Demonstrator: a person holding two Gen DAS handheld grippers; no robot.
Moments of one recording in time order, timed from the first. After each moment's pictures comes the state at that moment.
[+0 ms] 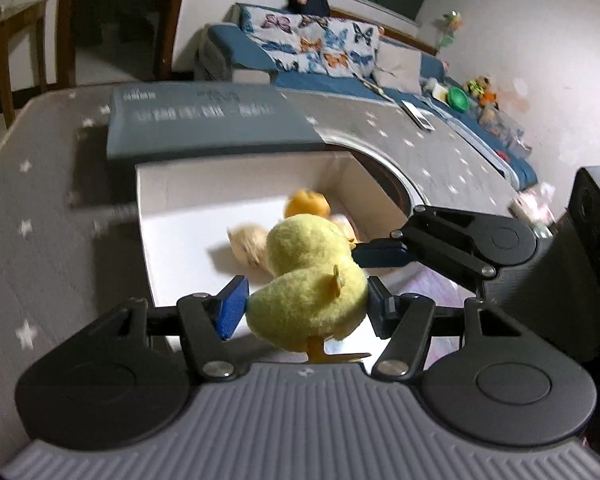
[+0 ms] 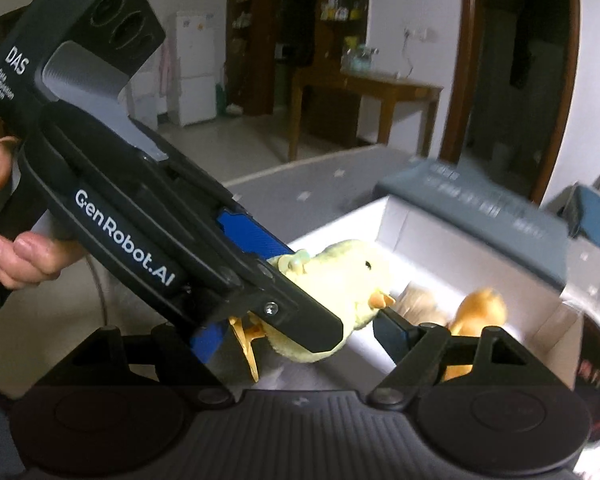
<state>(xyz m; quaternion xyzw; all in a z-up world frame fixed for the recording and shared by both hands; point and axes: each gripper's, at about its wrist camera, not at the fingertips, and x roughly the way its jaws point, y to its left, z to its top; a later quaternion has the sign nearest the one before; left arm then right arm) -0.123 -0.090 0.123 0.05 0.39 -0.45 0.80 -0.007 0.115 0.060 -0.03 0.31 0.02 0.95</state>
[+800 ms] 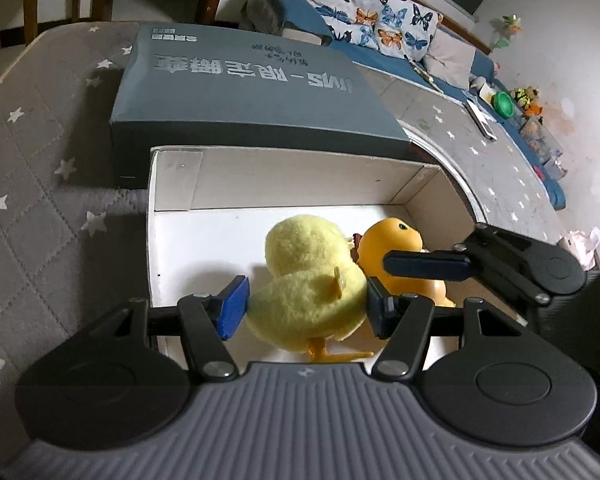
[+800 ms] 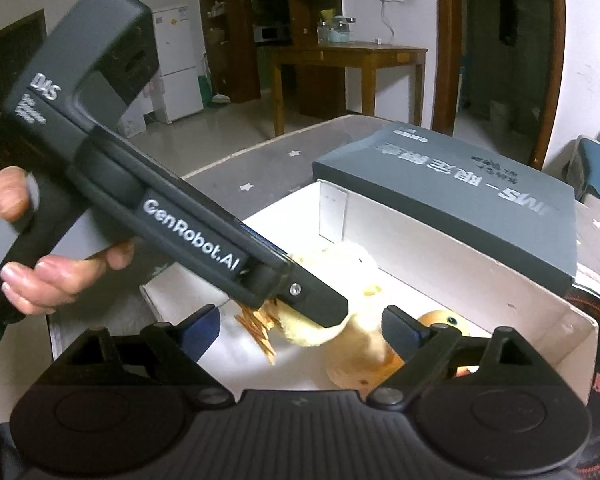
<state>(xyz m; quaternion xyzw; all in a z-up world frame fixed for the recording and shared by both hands) -0.044 -0.126 0.070 0.01 0.47 -0.39 0.79 0.028 -0.003 0.030 0.02 0.35 0.04 0.94</state>
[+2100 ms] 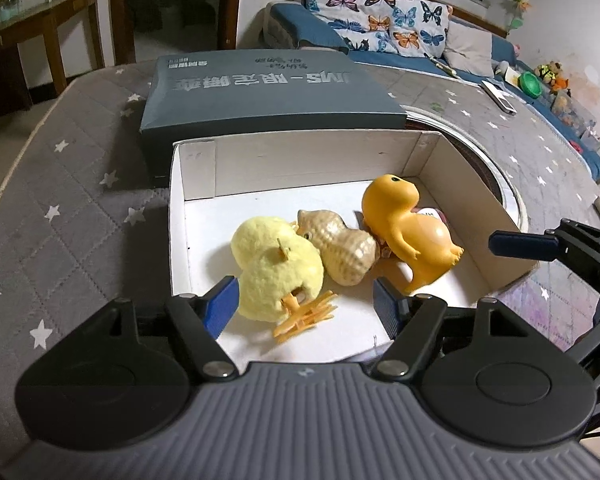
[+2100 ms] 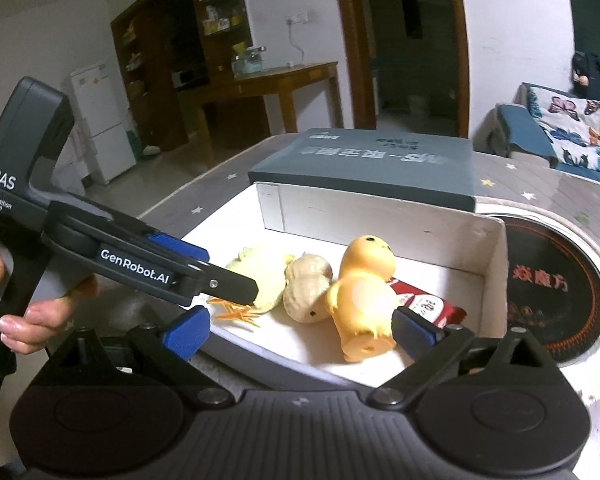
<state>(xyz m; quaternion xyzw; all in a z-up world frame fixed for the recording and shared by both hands) -0.111 -0.119 0.079 0.10 0.41 -0.35 0.84 -0.105 -0.107 0.031 0.09 0.31 -0.03 0.95</state>
